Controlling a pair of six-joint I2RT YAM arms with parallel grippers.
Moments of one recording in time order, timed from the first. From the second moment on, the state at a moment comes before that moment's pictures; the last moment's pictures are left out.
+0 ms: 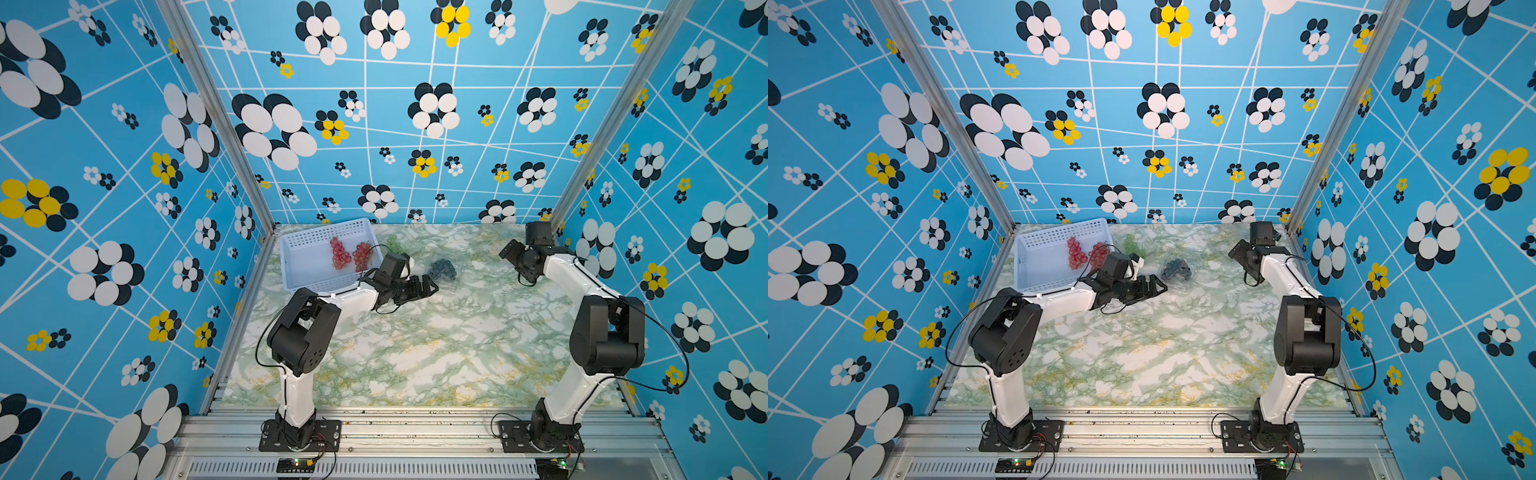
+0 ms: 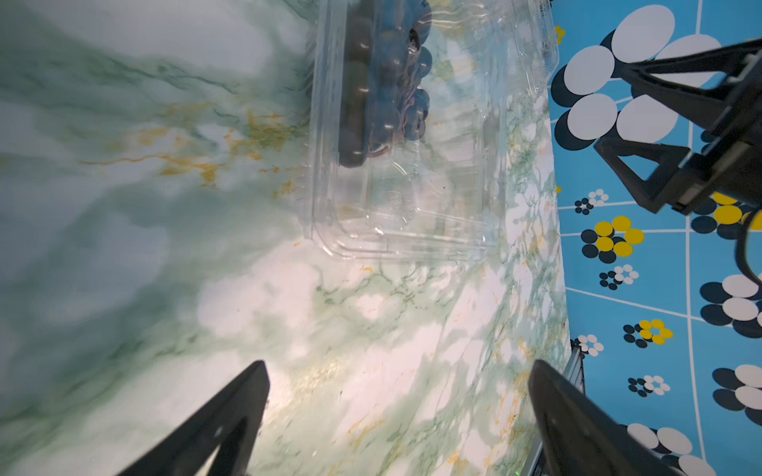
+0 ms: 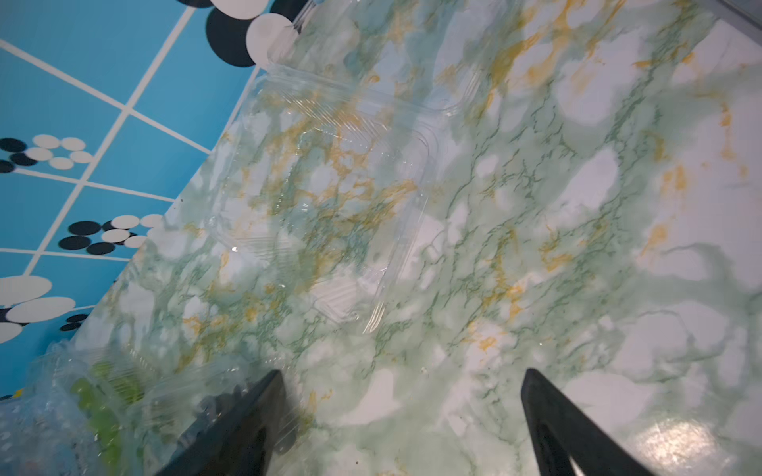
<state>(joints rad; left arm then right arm) -0.57 1.87 1.18 -0.03 0.44 -0.72 -0.03 1.84 1.42 -0.51 0.06 0.69</state>
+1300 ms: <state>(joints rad) -0.41 1.28 0.96 -0.35 0.29 -0.55 -0.05 2.20 1.69 -0.68 0.07 0.61</state>
